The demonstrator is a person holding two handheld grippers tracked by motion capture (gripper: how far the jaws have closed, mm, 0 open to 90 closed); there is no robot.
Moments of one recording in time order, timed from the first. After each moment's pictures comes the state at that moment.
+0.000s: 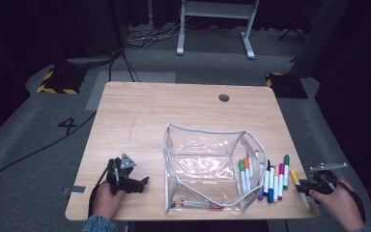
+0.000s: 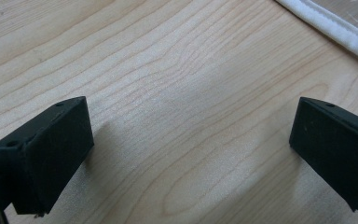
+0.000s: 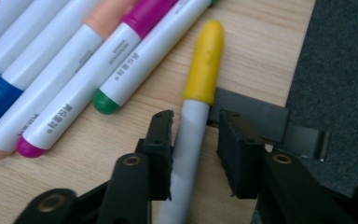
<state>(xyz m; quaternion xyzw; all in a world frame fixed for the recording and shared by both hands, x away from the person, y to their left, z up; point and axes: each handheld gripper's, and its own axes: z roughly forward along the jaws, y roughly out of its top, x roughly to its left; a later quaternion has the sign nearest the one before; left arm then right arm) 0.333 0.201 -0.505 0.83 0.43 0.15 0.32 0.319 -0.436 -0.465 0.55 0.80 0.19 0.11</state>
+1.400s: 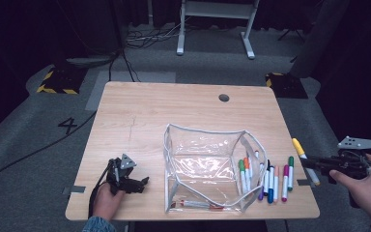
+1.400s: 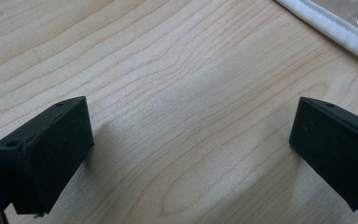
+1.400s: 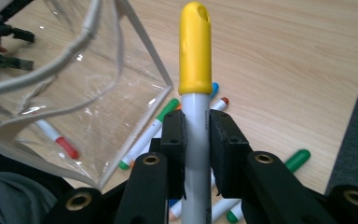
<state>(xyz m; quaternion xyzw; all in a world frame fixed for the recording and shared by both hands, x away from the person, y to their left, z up) 0.333 0.201 -0.505 0.83 0.43 0.15 0.32 0.305 -0.395 -0.312 0.44 0.80 0.38 0.12</state>
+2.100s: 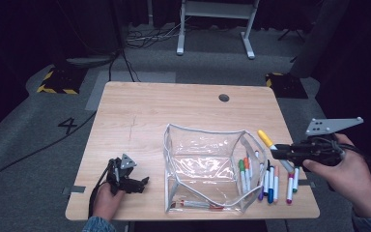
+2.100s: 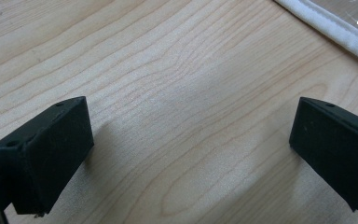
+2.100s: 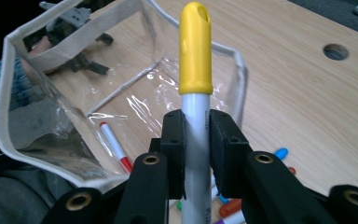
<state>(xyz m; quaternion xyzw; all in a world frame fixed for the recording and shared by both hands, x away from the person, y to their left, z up) 0.333 0.200 -0.505 0.83 0.43 0.15 0.32 0.315 -0.298 -0.259 0.31 0.86 0.39 0.09</state>
